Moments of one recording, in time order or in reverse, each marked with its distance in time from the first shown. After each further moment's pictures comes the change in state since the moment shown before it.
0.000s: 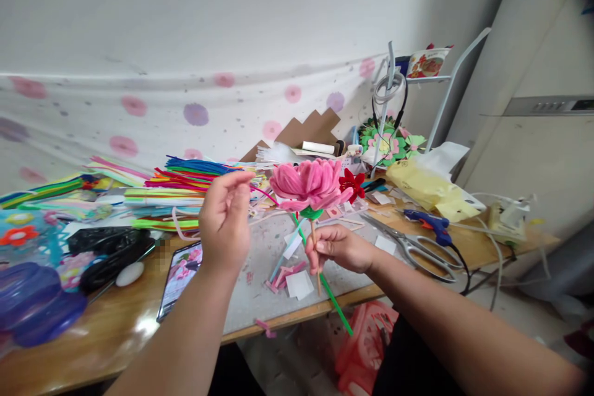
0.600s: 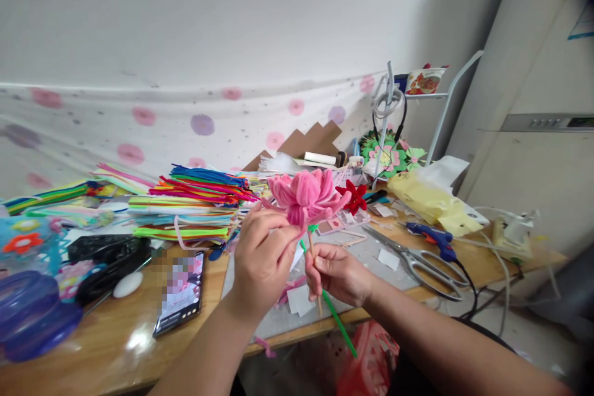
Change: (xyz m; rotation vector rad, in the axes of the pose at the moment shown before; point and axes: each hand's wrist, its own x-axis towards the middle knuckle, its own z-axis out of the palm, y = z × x) left_hand -0.025 0.013 0.008 0.440 -0.228 0.595; right_hand 0.005 0.018 0.031 0.267 0.095 -0.110
